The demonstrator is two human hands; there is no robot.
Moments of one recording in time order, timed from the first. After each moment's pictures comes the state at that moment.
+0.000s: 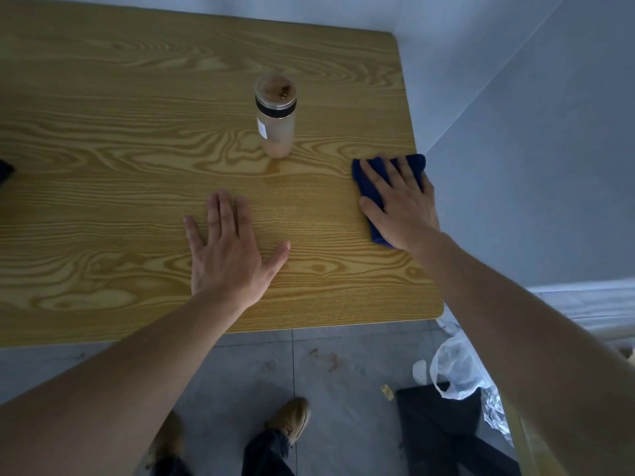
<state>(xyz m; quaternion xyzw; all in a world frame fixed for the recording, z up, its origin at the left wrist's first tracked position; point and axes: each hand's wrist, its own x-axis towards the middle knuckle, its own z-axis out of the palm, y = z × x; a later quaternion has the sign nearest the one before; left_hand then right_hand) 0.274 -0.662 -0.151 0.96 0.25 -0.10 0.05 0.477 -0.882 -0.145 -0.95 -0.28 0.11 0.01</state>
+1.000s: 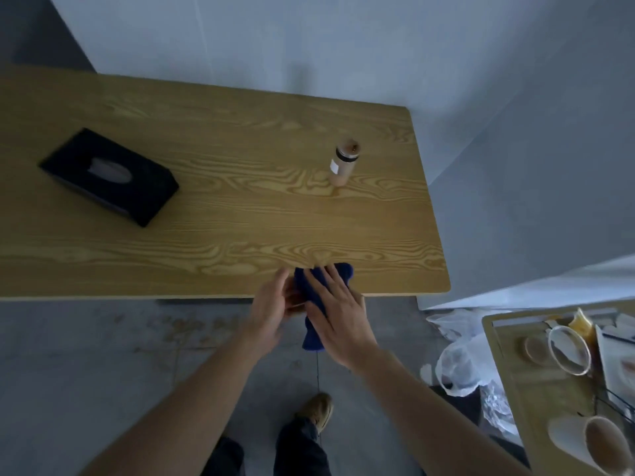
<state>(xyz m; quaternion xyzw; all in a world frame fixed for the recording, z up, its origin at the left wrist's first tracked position) 0.106 -0.638 -0.030 0.47 0.34 -0.09 0.81 0.154 -0.791 -0.042 -0.89 -0.33 0.19 0.23</state>
